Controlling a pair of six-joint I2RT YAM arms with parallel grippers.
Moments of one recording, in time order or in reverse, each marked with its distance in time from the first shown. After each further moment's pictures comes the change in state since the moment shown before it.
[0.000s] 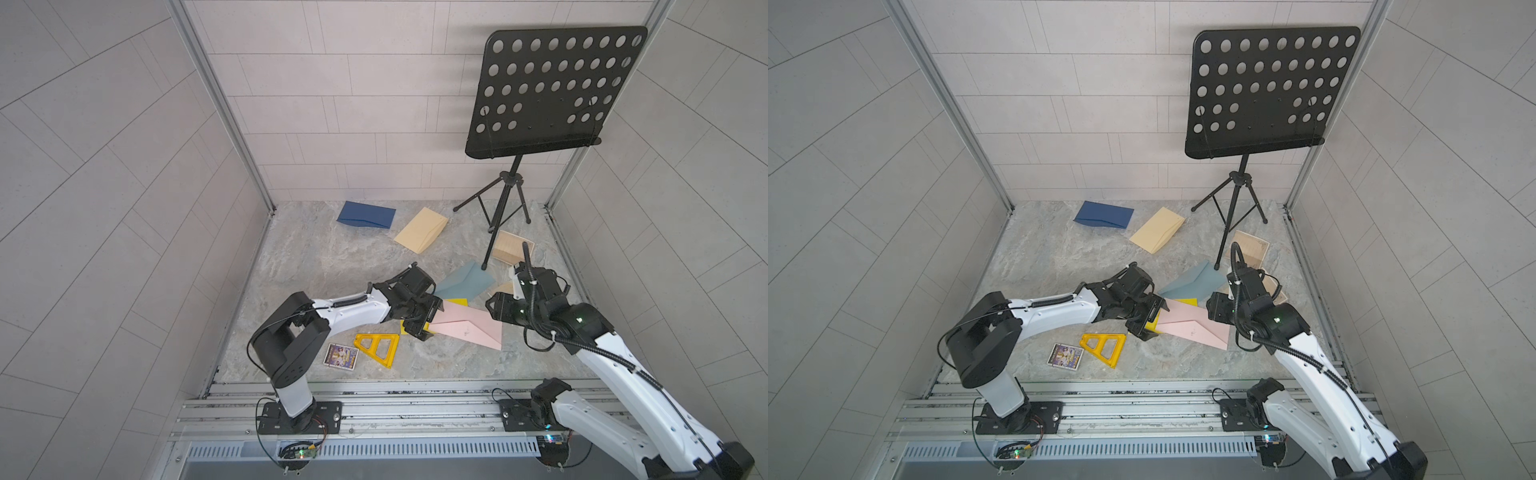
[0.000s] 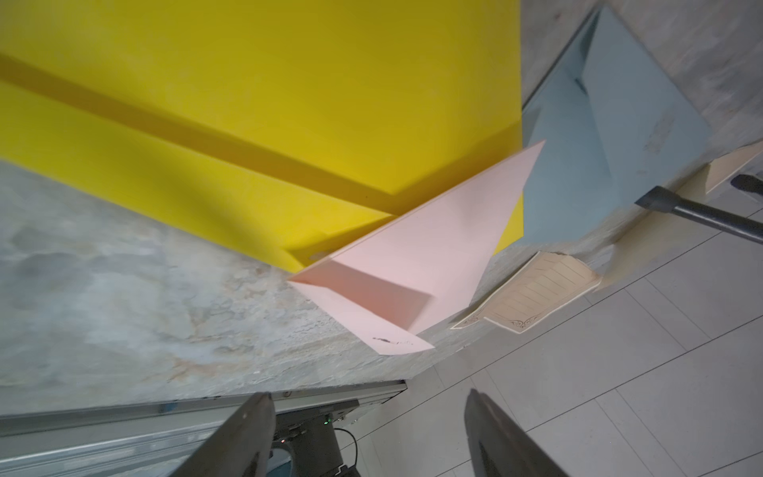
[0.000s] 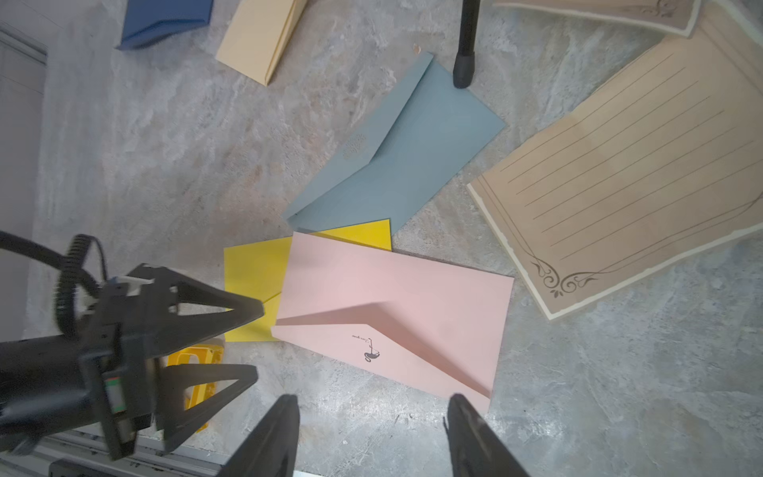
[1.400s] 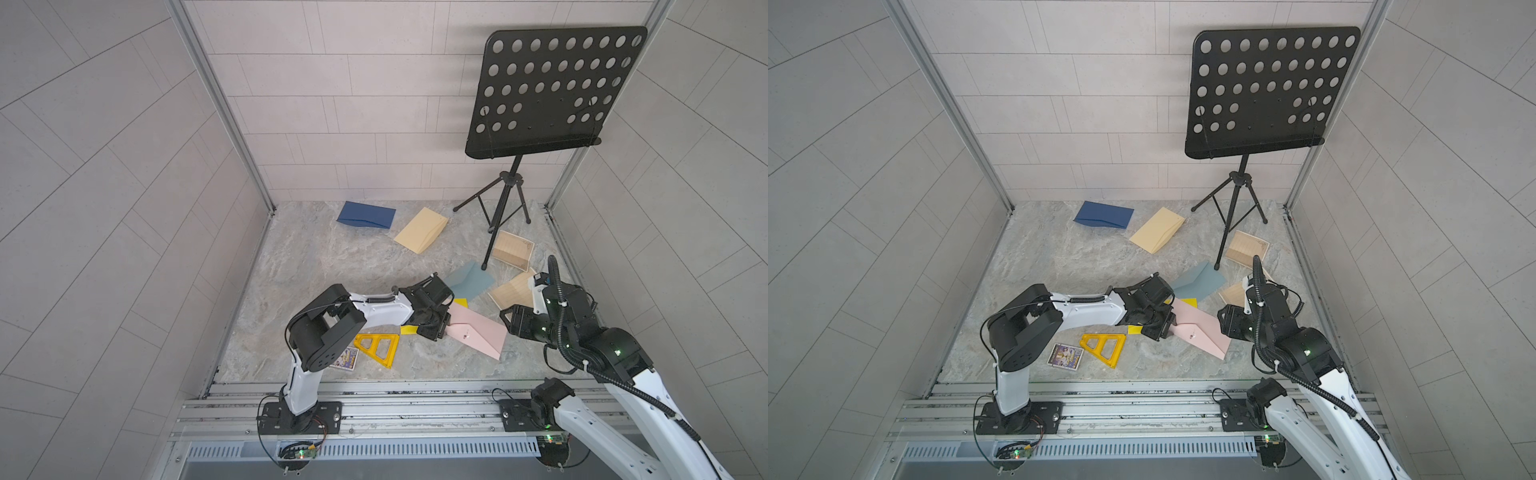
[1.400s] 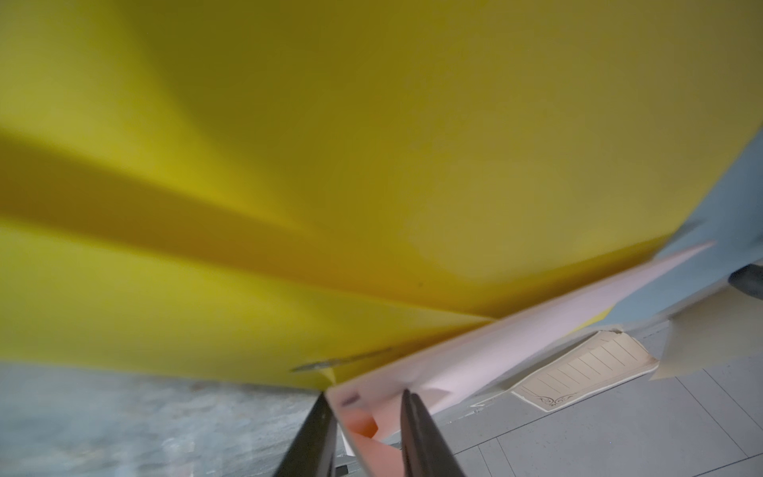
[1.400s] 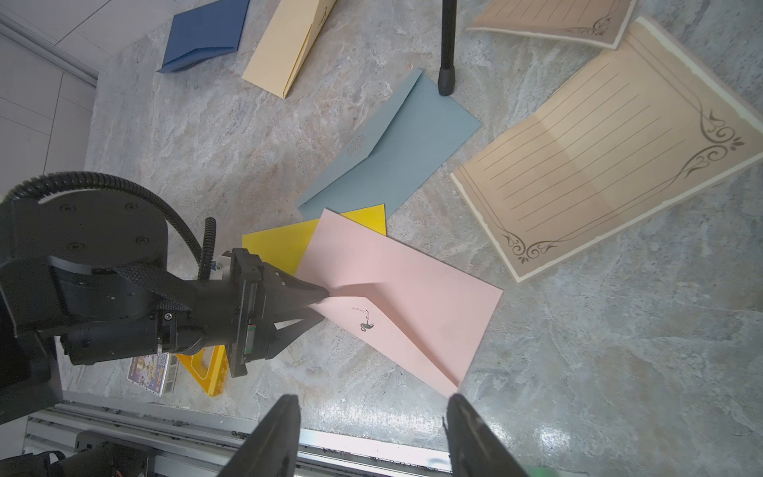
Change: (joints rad) left arm -0.070 0.185 0.101 -0.007 -0.091 -0.096; right arm 0.000 -0.158 0.033 -0.163 0.003 -0.006
